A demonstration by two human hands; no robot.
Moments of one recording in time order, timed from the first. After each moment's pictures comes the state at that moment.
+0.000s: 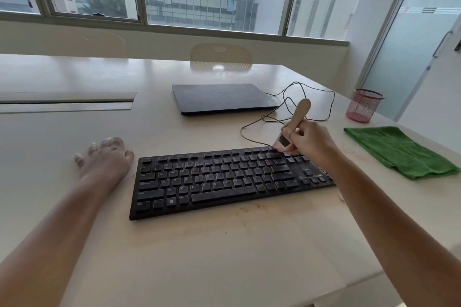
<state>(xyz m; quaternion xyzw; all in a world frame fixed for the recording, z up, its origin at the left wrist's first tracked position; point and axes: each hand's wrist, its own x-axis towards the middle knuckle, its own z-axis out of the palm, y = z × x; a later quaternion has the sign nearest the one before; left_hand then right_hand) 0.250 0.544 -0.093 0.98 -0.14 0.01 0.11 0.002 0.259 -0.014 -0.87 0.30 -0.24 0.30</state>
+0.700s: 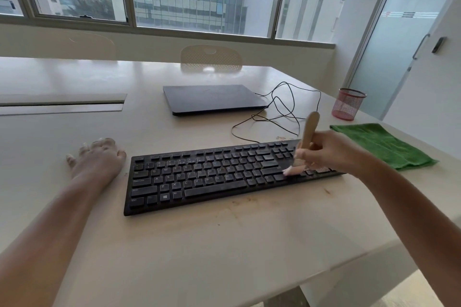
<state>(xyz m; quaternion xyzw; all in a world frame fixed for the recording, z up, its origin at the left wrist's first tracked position) 0.250 0.544 -0.093 0.98 -0.14 0.01 0.12 -0.064 0.260 0.002 -0.92 0.29 -0.10 0.25</state>
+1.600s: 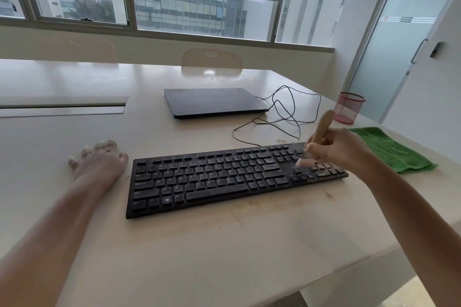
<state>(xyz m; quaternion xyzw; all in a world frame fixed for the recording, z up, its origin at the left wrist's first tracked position) 0.251 0.544 -0.093 0.98 -0.14 0.01 0.12 -0.066 0.258 0.007 -0.89 0.35 -0.21 0.21</state>
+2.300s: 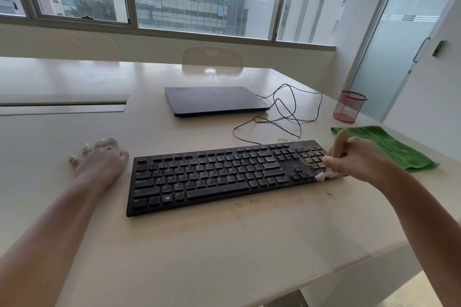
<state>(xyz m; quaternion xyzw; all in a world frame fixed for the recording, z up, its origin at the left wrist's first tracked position) 0.250 0.544 -0.093 0.98 -0.14 0.01 0.12 -0.088 0.259 0.006 -0.91 0.38 -0.13 0.11</state>
